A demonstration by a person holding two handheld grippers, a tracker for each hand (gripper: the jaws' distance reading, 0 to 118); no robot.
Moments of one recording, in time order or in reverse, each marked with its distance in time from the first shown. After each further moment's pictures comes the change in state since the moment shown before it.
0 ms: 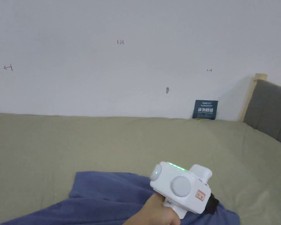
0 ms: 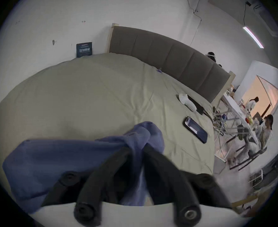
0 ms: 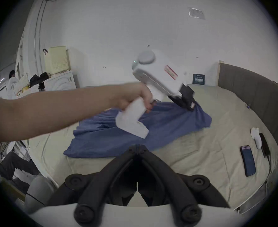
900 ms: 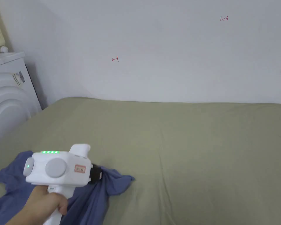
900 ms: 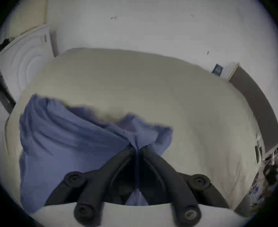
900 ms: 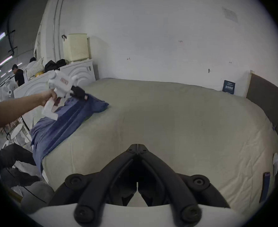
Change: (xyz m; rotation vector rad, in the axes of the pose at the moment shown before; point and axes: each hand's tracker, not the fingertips) left arm -0.289 -0.256 0.405 0.114 0.721 0.598; right arm -0.071 0.027 -0.111 -0.037 0.179 0.135
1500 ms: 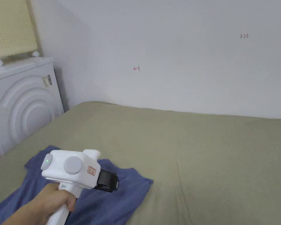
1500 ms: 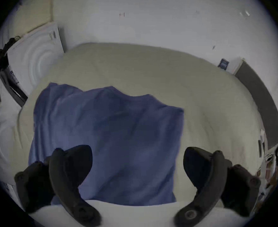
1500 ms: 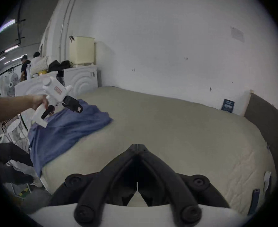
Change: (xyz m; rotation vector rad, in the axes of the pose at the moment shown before) left arm -0.043 -0.033 0.020 -0.146 0.117 0.004; right arm -0.021 0.037 0.000 0.073 -0.024 0.093
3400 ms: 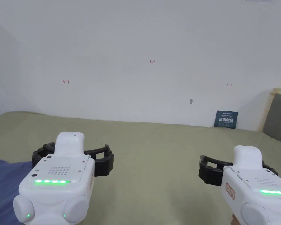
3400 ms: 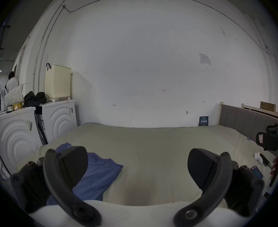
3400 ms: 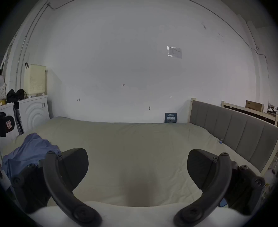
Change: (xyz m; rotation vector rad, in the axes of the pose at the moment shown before) left arm 0.258 -0.144 0.237 0.861 0.091 -0.019; right arm 0.087 0.033 0.117 0.237 -0.492 -0.157
